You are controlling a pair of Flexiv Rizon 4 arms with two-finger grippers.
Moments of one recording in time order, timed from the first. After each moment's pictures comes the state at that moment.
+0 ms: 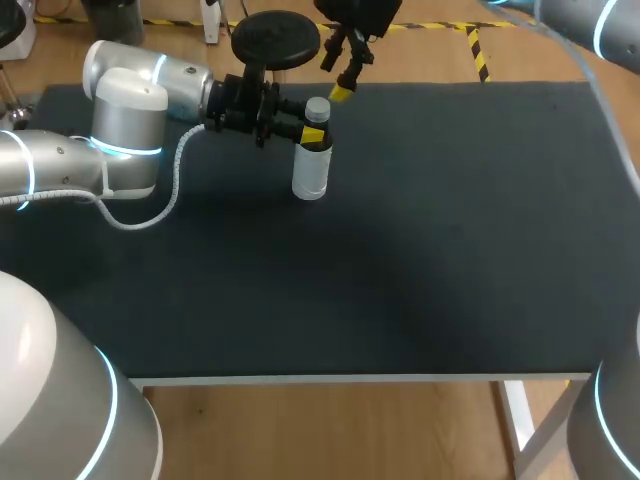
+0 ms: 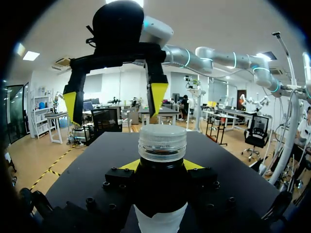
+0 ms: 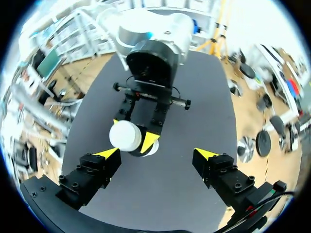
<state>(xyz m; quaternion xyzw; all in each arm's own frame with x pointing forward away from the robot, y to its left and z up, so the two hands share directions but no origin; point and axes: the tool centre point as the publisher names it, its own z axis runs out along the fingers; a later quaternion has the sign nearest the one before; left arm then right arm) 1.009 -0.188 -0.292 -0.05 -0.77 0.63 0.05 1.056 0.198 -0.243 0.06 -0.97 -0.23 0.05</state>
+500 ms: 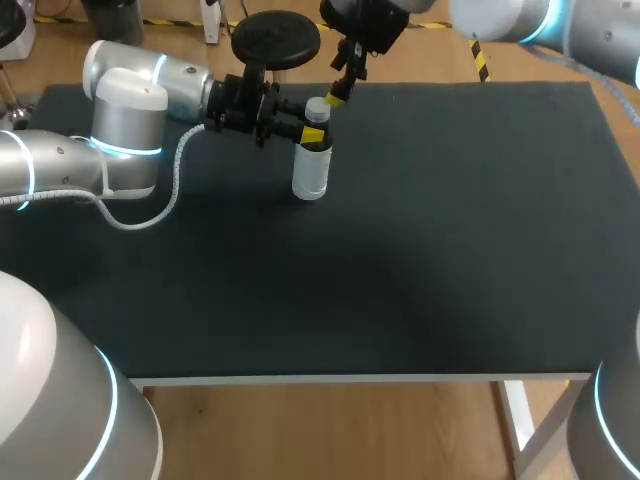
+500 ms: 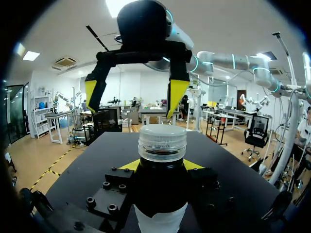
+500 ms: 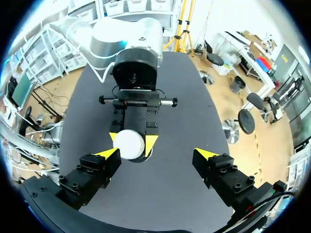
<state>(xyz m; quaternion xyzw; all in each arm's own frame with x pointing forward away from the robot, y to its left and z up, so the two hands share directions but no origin) 1.009 -0.188 -0.292 -0.05 -0.77 0.63 0.05 1.040 0.194 -0.236 -0.06 -0.97 -0.24 -0.05</state>
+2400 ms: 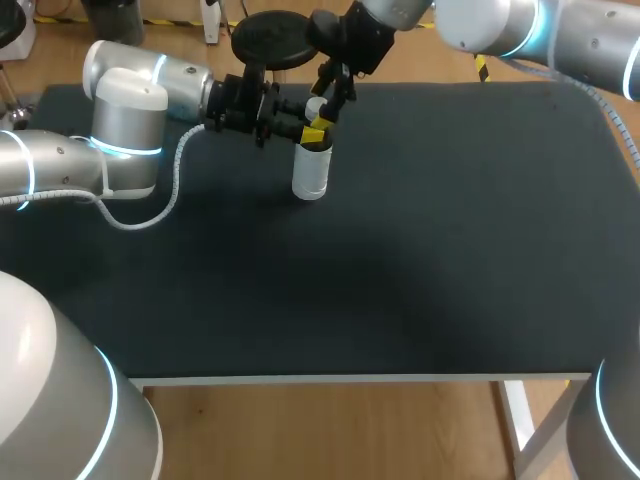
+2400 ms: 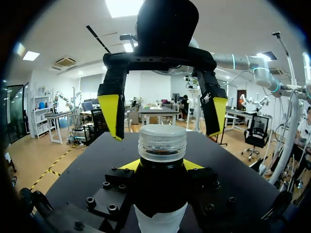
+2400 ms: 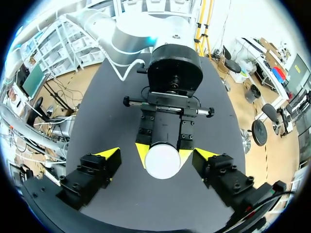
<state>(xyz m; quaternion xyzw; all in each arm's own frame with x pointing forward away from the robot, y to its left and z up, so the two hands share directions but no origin) 1.009 -0.188 -0.292 -0.05 -0.77 0.63 0.05 1.002 0.222 -0.255 0.00 -0.97 -0.25 0.01</state>
